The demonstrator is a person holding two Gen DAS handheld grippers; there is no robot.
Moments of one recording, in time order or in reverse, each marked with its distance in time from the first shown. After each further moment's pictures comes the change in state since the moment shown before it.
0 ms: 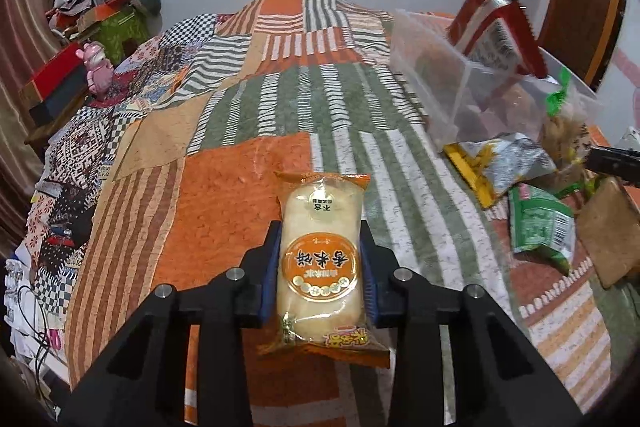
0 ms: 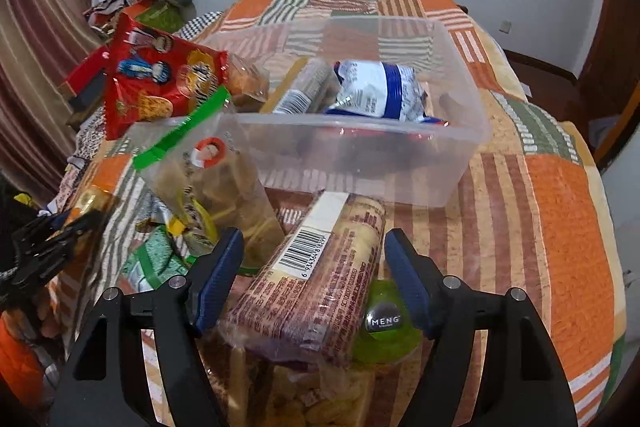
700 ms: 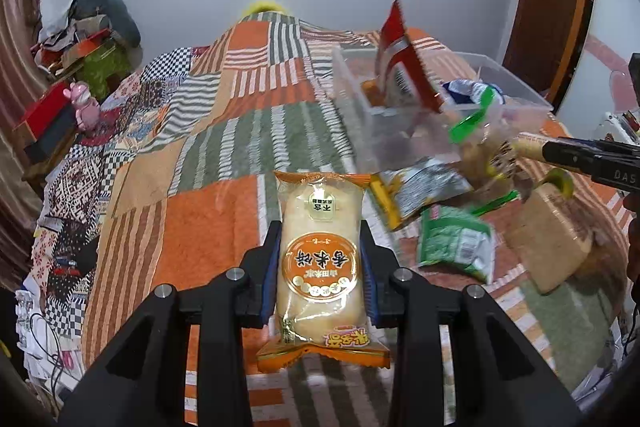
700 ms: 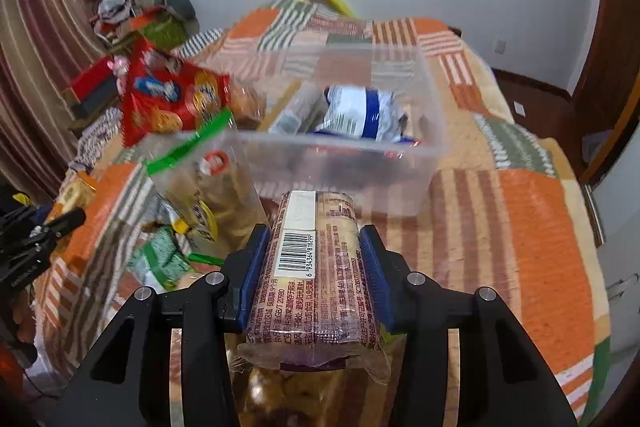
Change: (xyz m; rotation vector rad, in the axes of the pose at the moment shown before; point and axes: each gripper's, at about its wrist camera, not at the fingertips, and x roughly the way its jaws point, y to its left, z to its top) left arm -0.052 -0.052 0.019 0.084 -0.056 -0.034; right arm -0.038 -0.011 -0.005 -0.023 -0.093 -0.005
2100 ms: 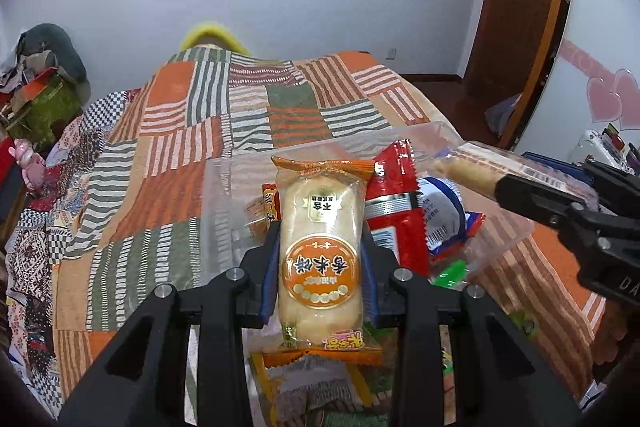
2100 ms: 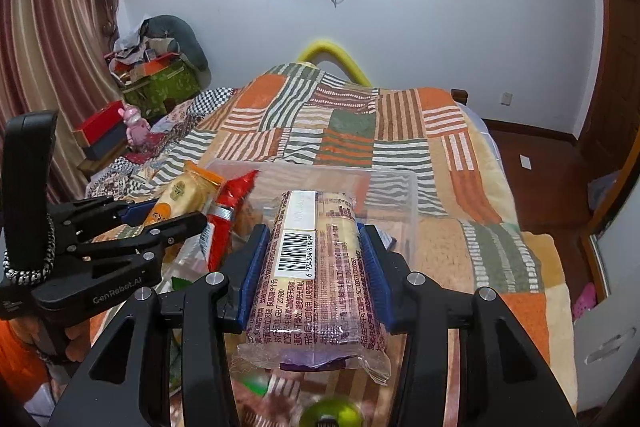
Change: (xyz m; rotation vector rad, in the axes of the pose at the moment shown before) left arm 0.075 -0.088 0.136 0.070 -0.022 -0.131; right arm -0.006 -0.007 0.073 -0.038 -0.170 0.032
